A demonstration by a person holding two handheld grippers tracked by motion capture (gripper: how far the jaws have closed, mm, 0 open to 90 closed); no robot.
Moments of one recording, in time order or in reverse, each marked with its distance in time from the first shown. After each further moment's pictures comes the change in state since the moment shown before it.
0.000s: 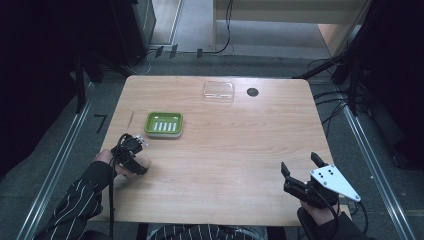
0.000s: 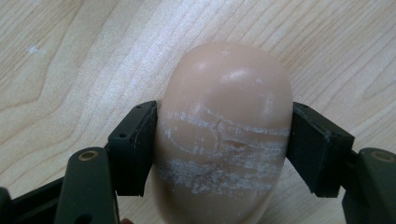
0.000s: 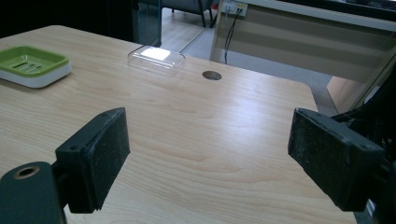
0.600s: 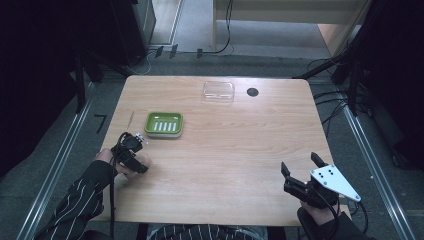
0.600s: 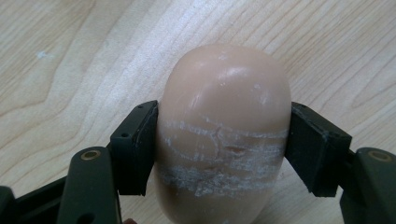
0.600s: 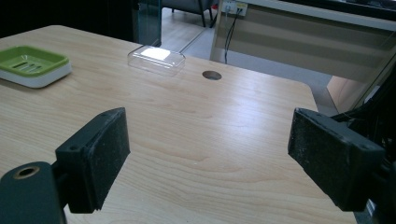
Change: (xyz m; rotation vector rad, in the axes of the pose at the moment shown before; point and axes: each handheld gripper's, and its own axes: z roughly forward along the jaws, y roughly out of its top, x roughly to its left) left arm -0.001 0.003 -0.002 -0.009 -0.005 -0.018; right arm 0.000 0.000 0.000 0.002 0.000 0.002
